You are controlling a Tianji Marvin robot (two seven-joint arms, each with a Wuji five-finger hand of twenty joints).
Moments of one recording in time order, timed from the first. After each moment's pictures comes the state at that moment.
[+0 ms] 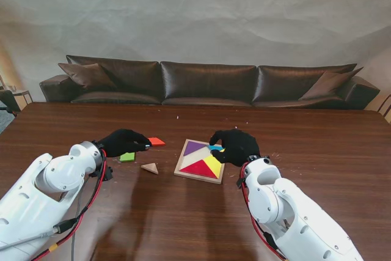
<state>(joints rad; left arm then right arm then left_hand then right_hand) 1.36 -1.04 -1.30 -1.46 0.41 -0.11 -0.36 -1.39 -1.13 0.99 -1.58 -0.76 0.17 -0.16 0.88 -0.24 0.32 -0.05 0.82 0.15 0.21 0.32 0.78 0.28 0.12 0.31 0.56 0.41 0.27 0.45 0.26 0.38 0.32 0.78 0.26 -0.66 1.23 -0.16 0.76 -0.18 0.65 0.25 0.91 0.06 0.68 0.52 1.20 0.06 0.80 0.64 0.76 0.22 1.29 0.65</state>
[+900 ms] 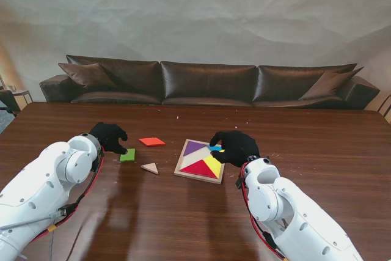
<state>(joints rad) 1.19 -1.02 -1.14 -1.26 0.95 -0.01 -0.26 -1.37 -1.14 0.98 -1.55 -0.71 0.17 -0.16 0.69 -0.52 0.65 -0.07 0.72 0.17 0.17 0.32 0.62 0.20 0.14 0.43 0.40 0.27 0.81 0.91 0.10 0.17 1.31 1.11 0.26 -0.67 1.23 -0.16 0.76 -0.16 0.65 0.26 0.91 0.06 0.68 0.52 1.19 0.06 0.80 0.64 0.76 0.22 1.29 0.65</state>
